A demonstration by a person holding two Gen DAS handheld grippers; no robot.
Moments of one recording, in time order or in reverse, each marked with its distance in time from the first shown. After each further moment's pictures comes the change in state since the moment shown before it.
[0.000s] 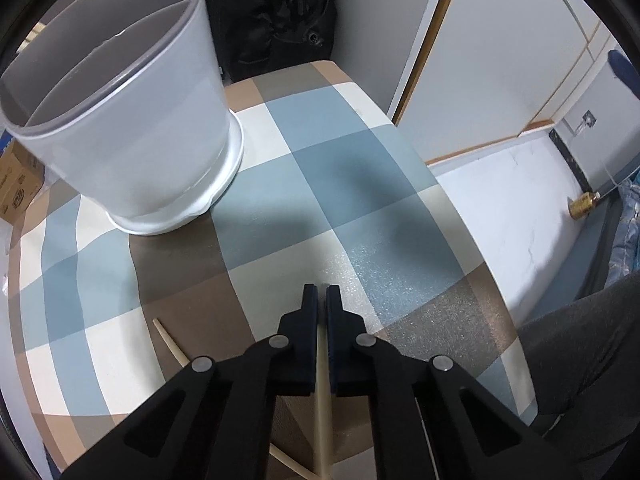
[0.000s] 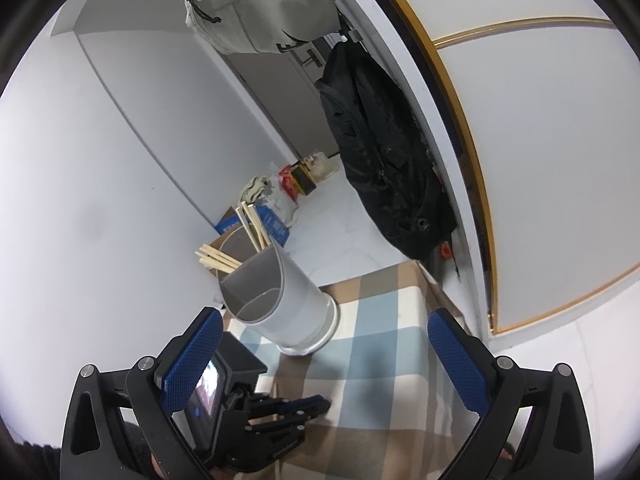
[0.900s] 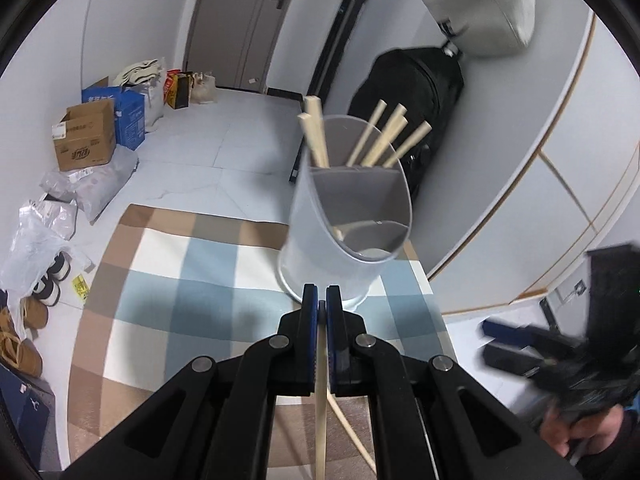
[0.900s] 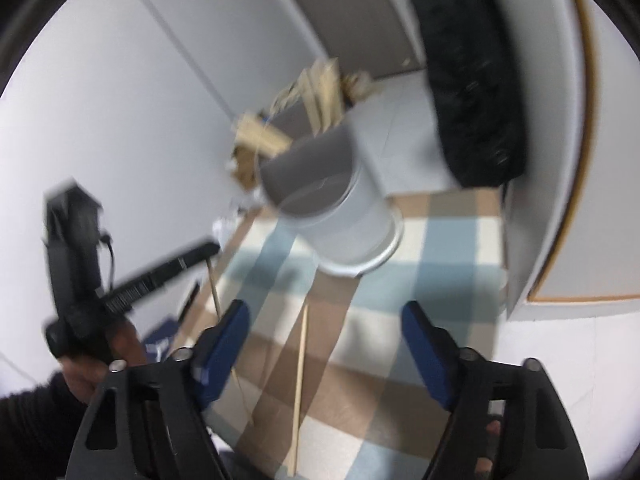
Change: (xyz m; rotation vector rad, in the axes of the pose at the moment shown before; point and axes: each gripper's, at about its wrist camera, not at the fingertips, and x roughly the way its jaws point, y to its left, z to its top) left arm -0.119 0.090 -0.036 -0.379 -0.463 -0.039; right arm 0.086 0.069 -0.060 -0.241 0.373 0.063
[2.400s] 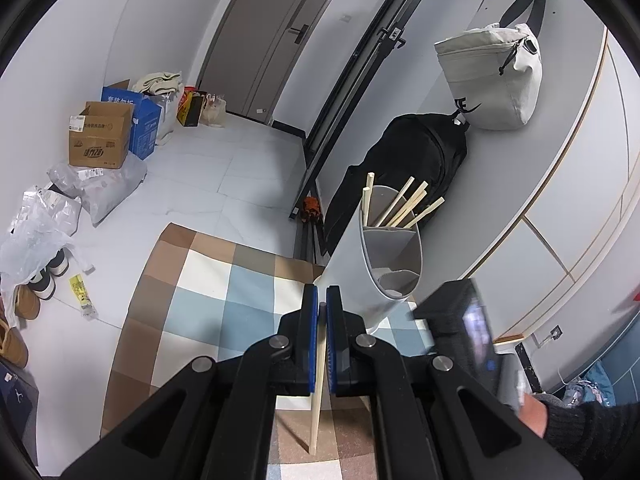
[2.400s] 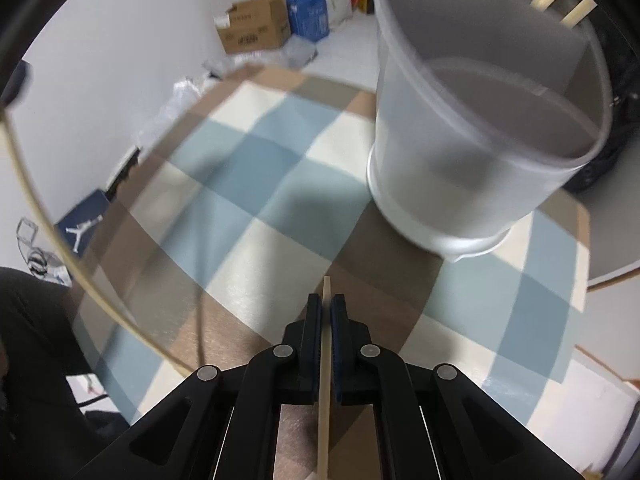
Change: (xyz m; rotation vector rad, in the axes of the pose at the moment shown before) left arm -0.039 0.062 0.002 -0.084 -0.132 -0.086; right arm 0.119 0.058 0.008 -0.254 0.300 -0.230
